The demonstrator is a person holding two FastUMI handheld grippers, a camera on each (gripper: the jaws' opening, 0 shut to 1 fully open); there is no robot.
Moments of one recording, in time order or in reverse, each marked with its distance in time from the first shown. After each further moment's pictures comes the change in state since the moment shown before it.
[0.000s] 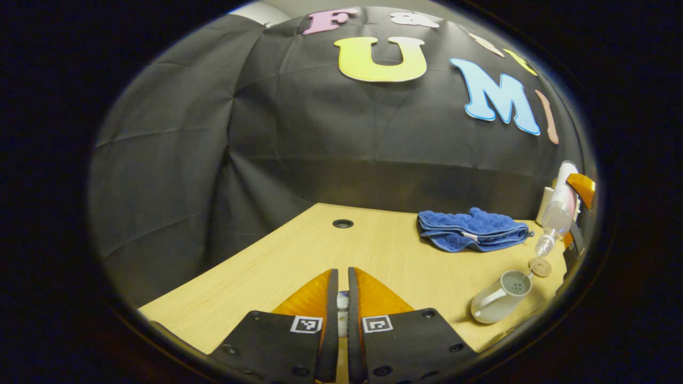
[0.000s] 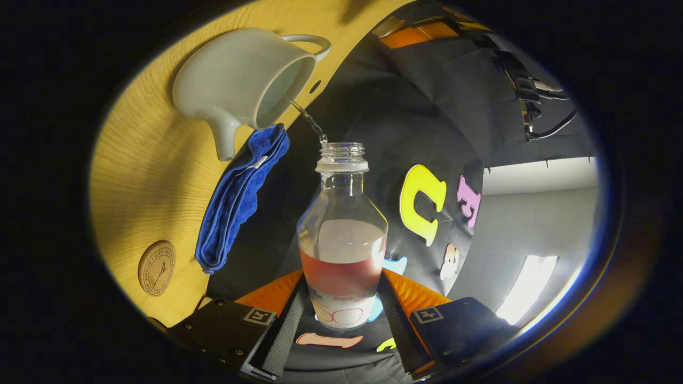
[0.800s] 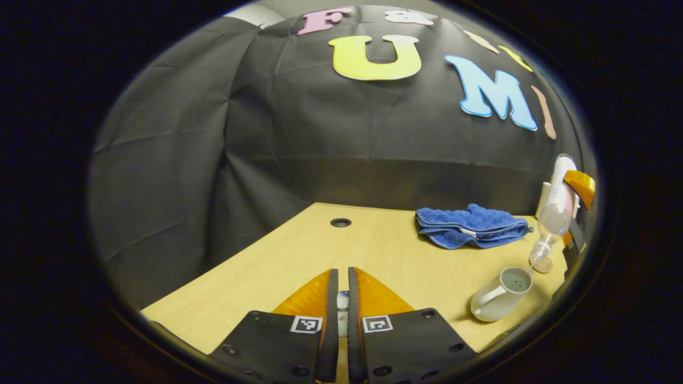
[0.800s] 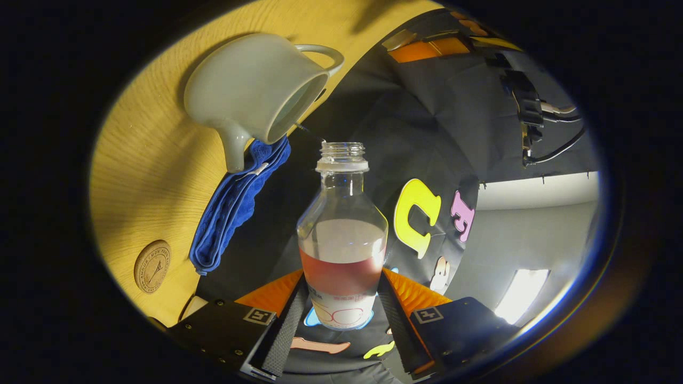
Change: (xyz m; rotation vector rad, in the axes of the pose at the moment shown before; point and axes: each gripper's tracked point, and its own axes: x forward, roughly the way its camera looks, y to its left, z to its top) left arm 0.000 -0.005 -0.002 0.023 0.006 -0.005; right arm 0.004 -0.006 0.008 -0.055 -0.050 -0.023
